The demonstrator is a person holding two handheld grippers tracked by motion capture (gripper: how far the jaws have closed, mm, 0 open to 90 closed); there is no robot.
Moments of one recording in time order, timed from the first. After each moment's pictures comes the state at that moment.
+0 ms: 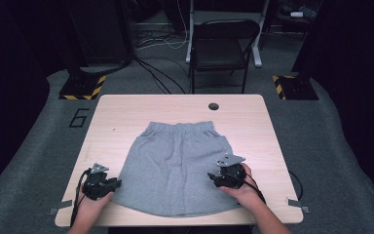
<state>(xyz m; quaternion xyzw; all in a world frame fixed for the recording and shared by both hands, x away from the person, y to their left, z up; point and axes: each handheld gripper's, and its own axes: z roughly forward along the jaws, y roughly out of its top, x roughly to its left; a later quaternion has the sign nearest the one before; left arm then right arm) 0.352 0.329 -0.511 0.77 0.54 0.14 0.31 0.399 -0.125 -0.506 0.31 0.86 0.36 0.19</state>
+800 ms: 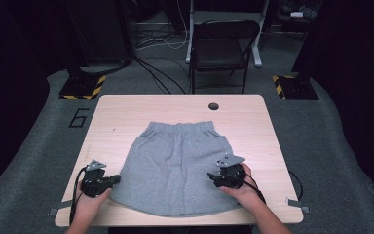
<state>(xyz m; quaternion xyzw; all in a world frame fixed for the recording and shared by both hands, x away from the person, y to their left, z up) 0.353 0.327 -0.493 0.75 0.54 0.12 0.37 0.399 -0.125 -0.506 0.30 0.86 0.36 0.20</state>
